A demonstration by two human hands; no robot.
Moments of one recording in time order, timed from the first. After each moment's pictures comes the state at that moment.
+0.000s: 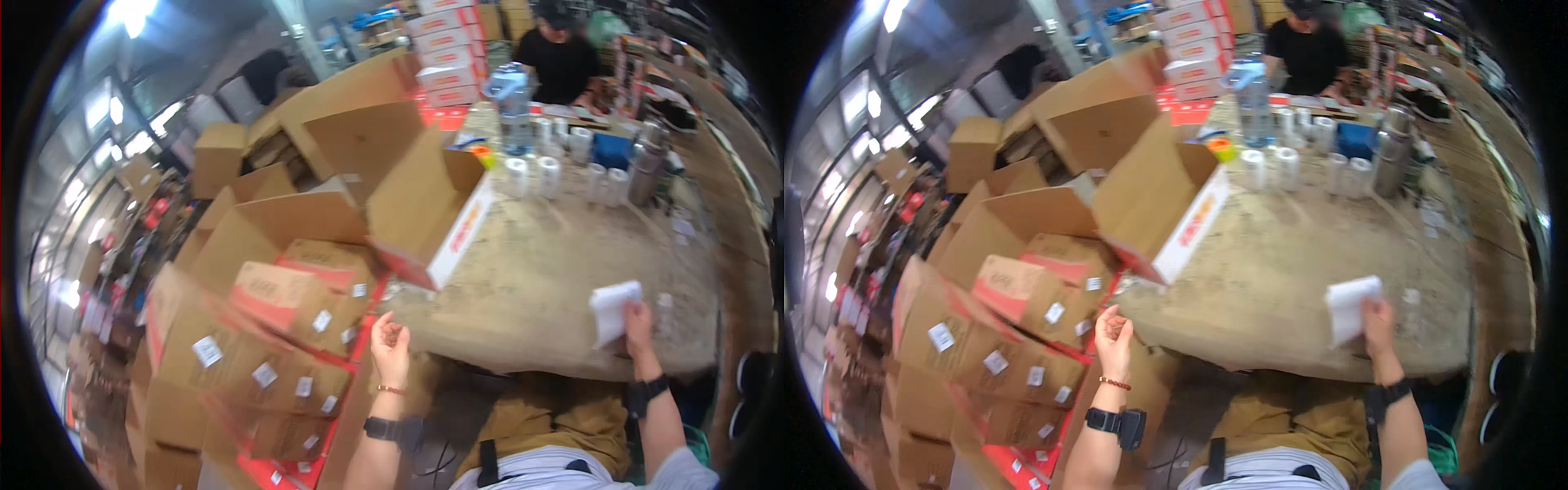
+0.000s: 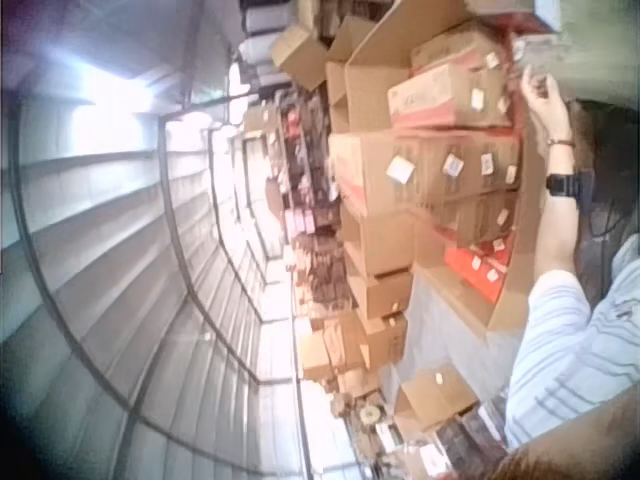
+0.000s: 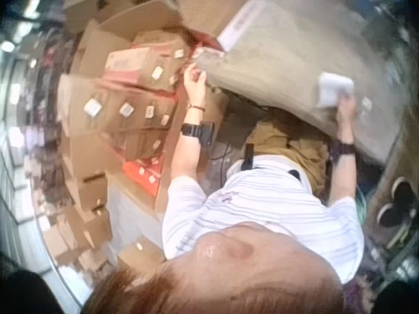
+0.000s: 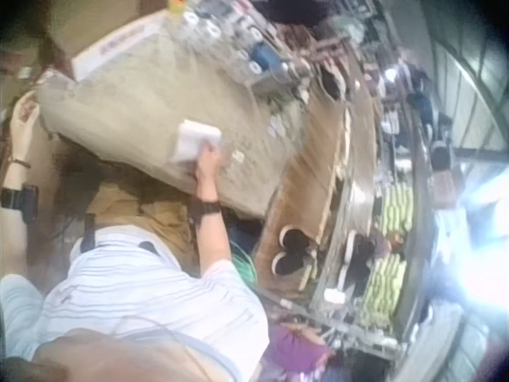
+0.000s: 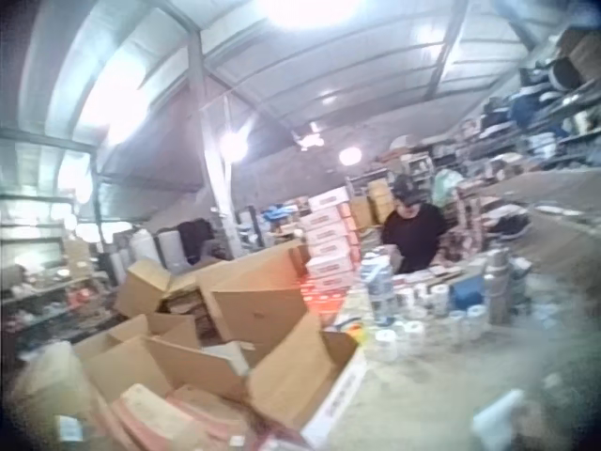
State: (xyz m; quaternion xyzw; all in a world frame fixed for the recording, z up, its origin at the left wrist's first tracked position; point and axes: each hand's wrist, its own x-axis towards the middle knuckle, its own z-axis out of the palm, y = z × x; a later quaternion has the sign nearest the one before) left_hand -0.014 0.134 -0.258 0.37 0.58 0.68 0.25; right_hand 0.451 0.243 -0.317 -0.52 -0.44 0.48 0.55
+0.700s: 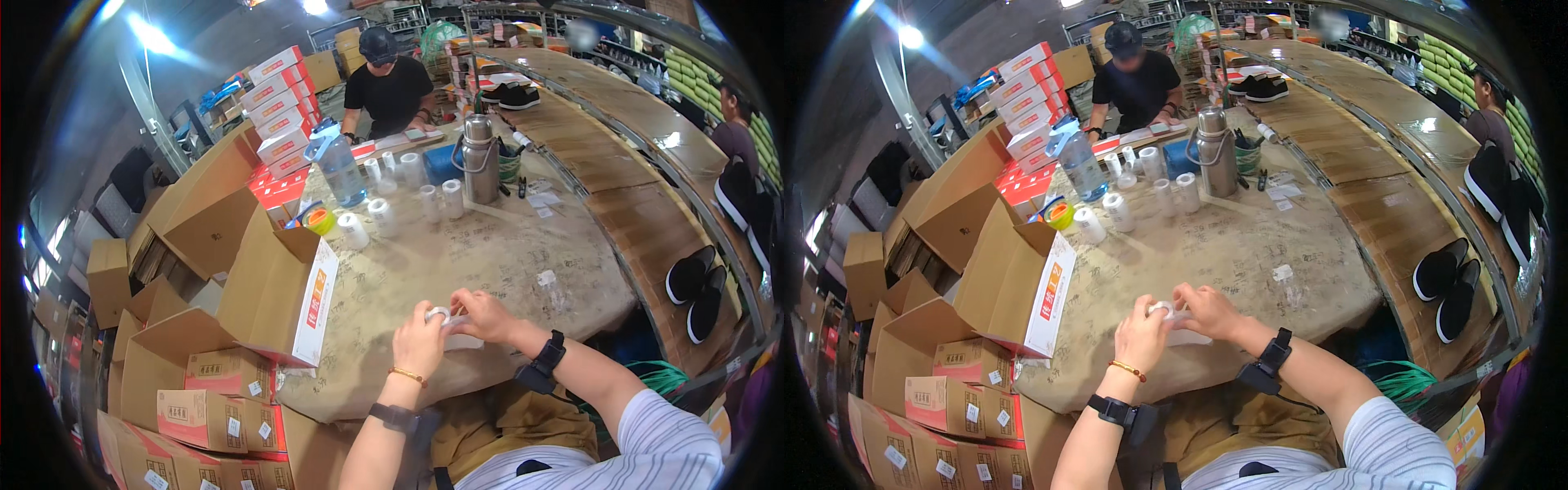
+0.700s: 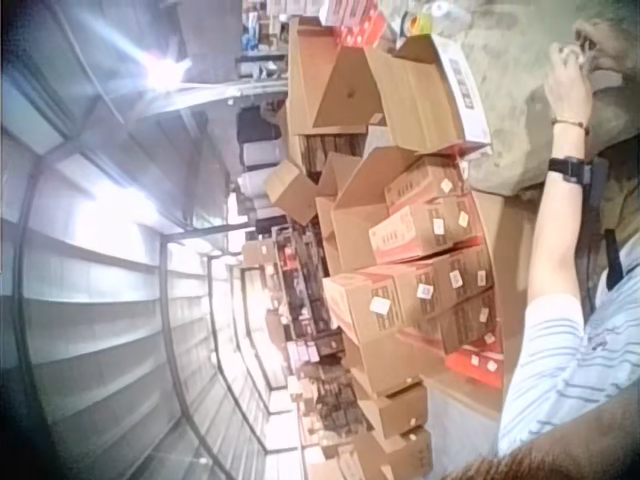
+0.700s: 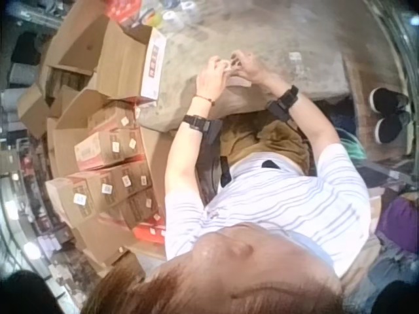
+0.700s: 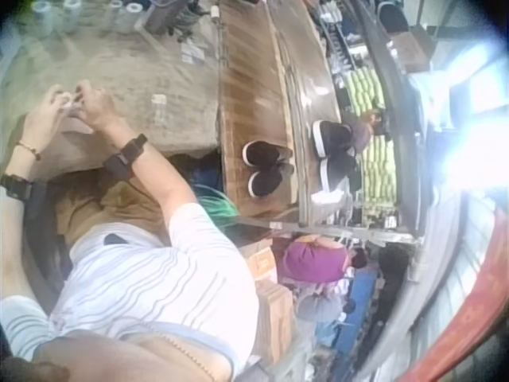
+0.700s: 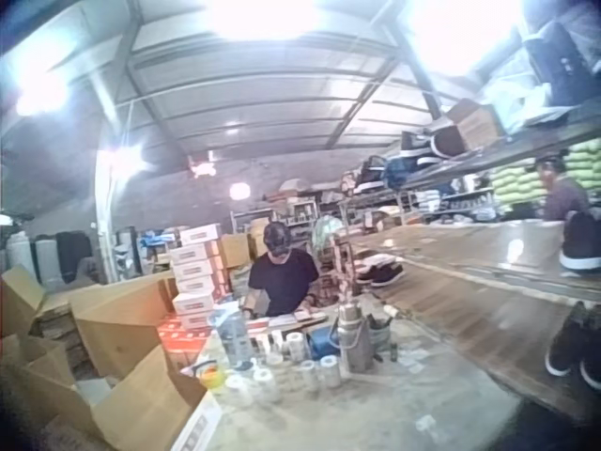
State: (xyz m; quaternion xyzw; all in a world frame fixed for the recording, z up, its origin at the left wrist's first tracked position) left_hand 0.204 0.242 -0.205 0.84 0.48 0.25 0.08; right_hand 0.384 0.261 -0.235 -0.43 -0.80 0.18 0.37
